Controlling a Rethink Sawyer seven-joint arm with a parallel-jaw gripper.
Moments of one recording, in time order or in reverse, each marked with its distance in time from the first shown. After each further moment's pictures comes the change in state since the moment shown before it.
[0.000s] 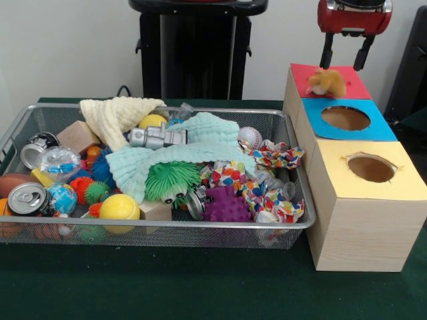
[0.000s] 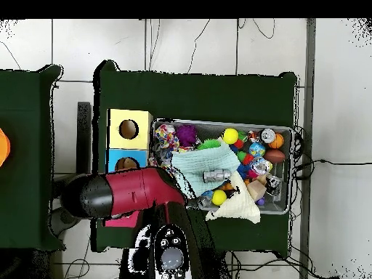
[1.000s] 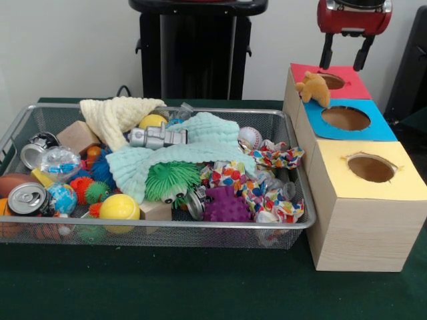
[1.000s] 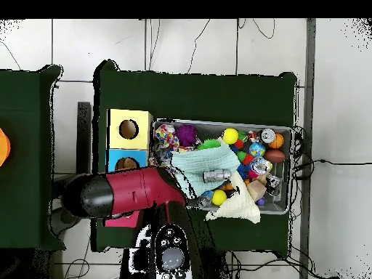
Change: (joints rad) arm -0.002 0.001 0.000 -0.003 0.000 0.000 0.000
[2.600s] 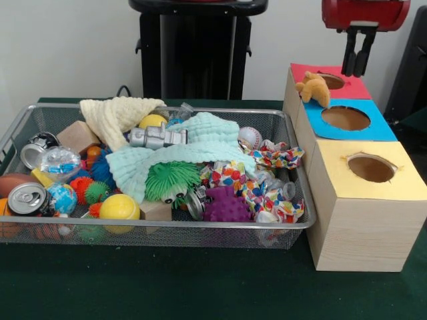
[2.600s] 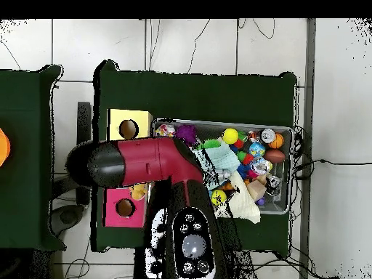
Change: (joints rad) arm -0.057 0.013 0.000 -0.194 0.006 0.040 0.000
